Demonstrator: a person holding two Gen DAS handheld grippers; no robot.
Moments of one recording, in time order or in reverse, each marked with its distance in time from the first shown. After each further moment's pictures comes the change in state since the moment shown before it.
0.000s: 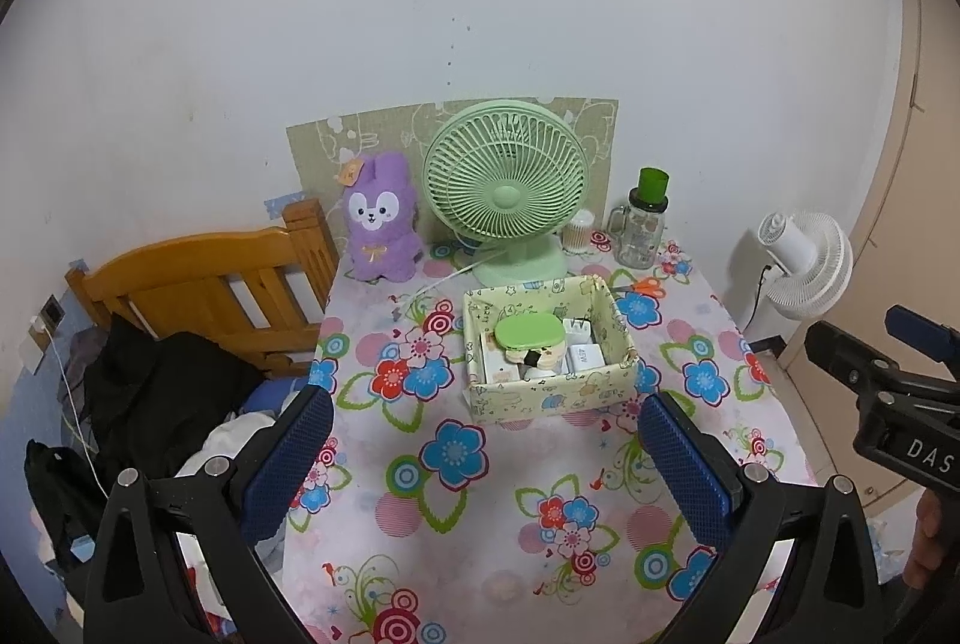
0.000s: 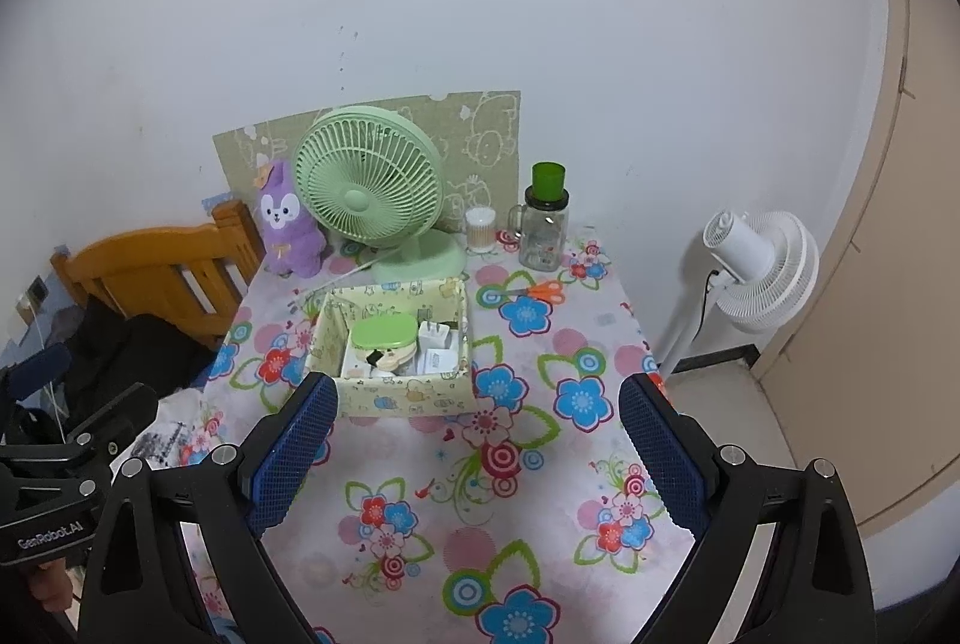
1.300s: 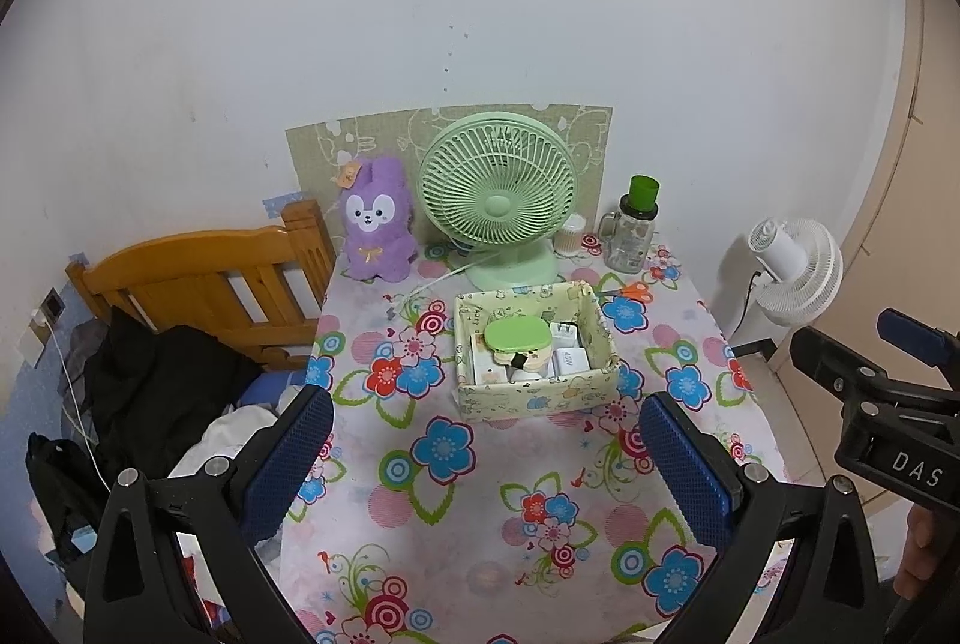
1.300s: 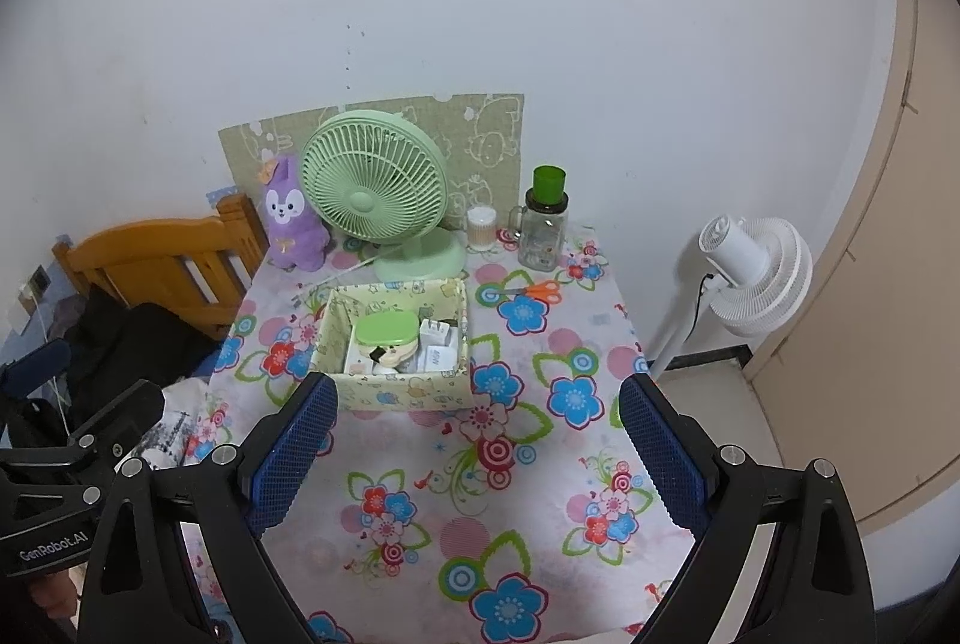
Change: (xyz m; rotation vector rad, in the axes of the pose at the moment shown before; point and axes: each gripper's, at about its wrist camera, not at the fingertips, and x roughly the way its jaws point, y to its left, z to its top) left arm -0.021 -0.007 0.014 -0.016 0.018 -0.008; right arm -0.021 0.002 0.010 -0.021 0.019 -0.010
